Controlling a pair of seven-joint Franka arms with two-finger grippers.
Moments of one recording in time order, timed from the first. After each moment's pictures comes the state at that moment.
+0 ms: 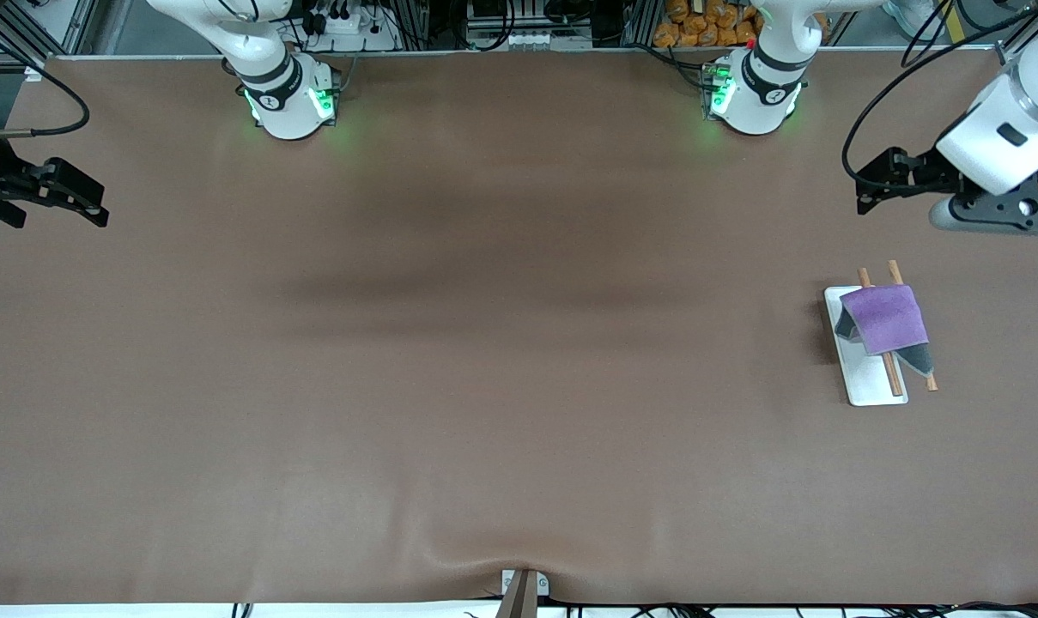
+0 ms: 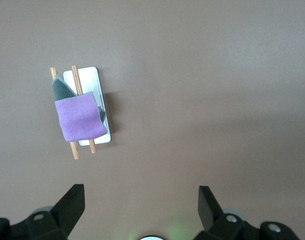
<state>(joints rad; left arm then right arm) 0.01 -0.01 -0.19 -1.52 0.03 1.47 -0.06 -0.07 -0.01 0.09 -1.52 -0.05 1.50 -0.01</state>
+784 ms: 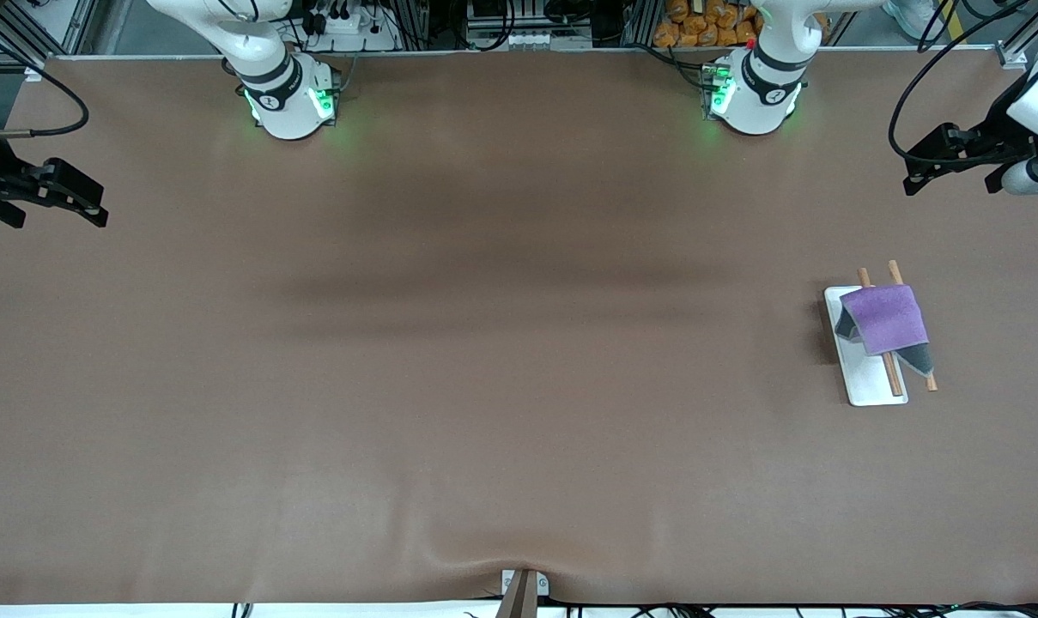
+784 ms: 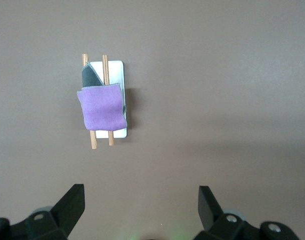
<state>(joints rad) 0.01 -0.14 -0.07 -1.68 0.03 1.55 -0.07 -0.07 -0.01 0.09 -1.52 -0.05 1.50 -0.01</state>
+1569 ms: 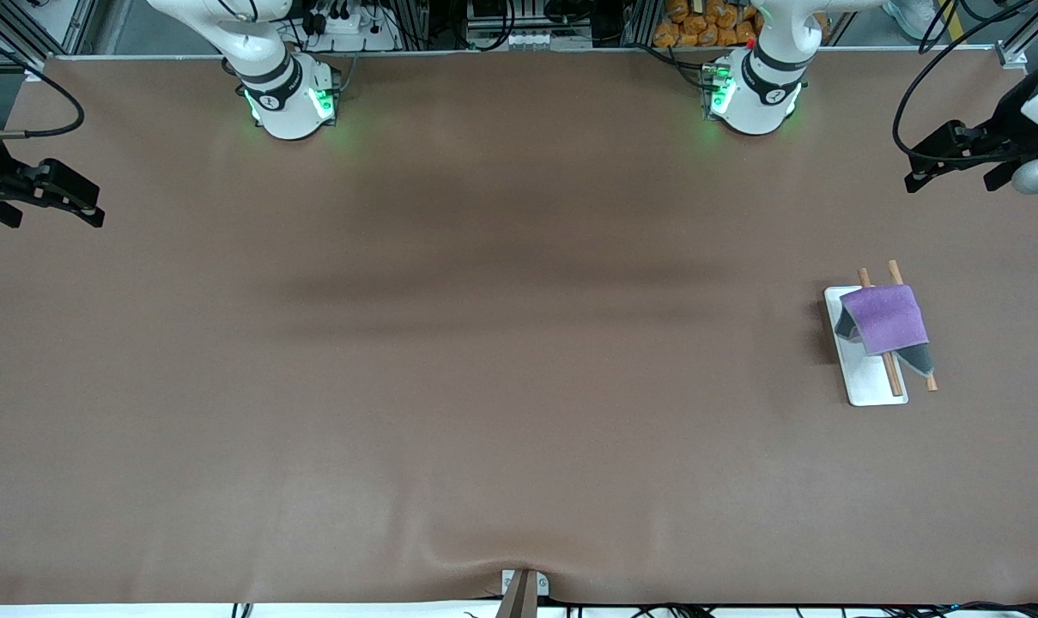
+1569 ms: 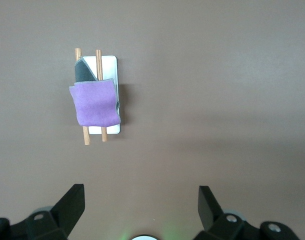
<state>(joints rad) 0.00 -0.12 -0.05 -1.66 -0.01 1.52 -0.07 -0.08 -0.01 0.09 -1.52 -0.04 1.50 -0.01</state>
